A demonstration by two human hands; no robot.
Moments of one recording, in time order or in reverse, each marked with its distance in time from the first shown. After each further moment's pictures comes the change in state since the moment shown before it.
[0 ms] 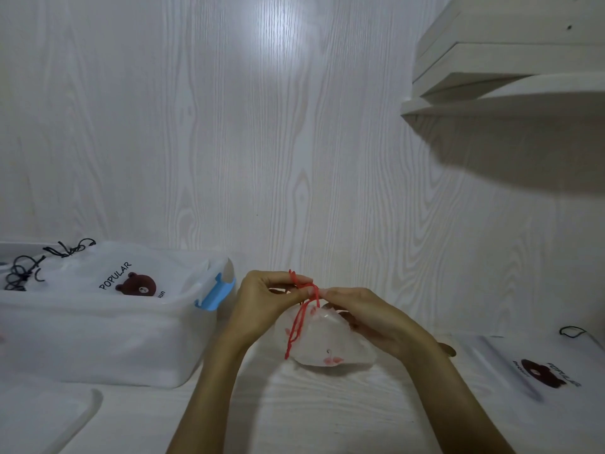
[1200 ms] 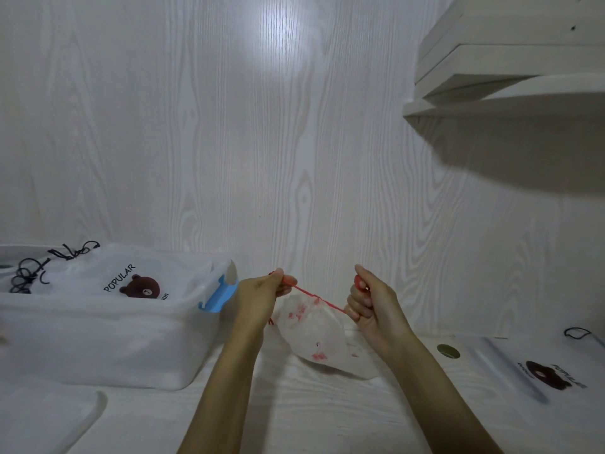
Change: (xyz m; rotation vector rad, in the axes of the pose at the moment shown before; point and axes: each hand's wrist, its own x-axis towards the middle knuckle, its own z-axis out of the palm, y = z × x) left_hand 0.014 -0.006 0.007 -0.144 0.276 -0.384; right_hand 0.009 0.003 0.005 0.803 0.306 -0.129
